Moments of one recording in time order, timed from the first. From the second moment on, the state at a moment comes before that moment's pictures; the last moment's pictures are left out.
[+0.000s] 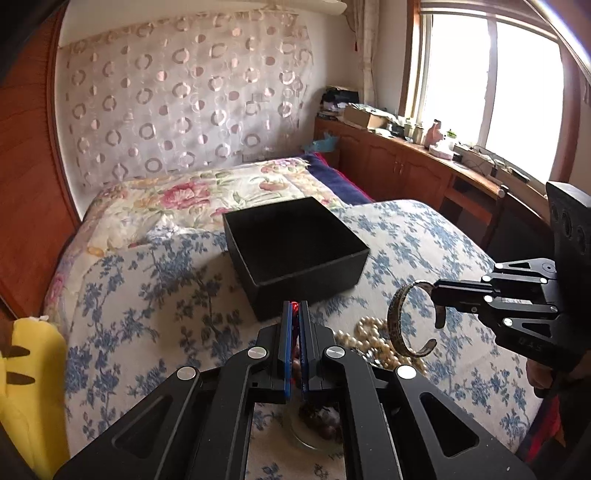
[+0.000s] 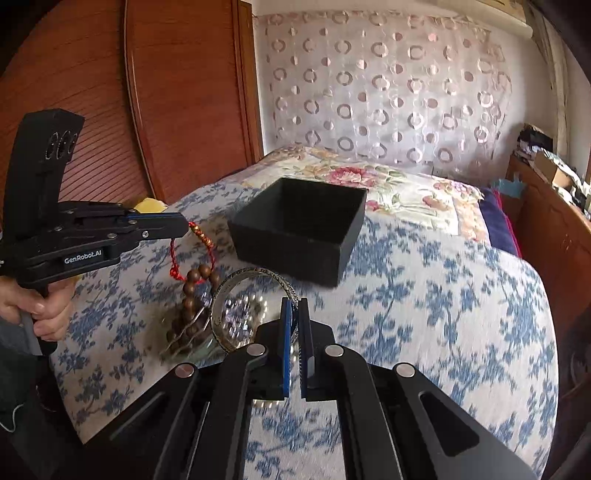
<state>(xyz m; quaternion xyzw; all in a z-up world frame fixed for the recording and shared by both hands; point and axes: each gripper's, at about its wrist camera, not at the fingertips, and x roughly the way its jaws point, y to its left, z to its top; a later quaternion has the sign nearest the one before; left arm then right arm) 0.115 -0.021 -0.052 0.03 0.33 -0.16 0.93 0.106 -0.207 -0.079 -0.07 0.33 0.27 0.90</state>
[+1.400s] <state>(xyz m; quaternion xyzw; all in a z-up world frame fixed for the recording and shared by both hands) 0.200 -0.036 -0.025 0.05 0.32 -0.14 0.94 0.204 -0.186 -0.083 -0.06 0.34 0.26 0.90</state>
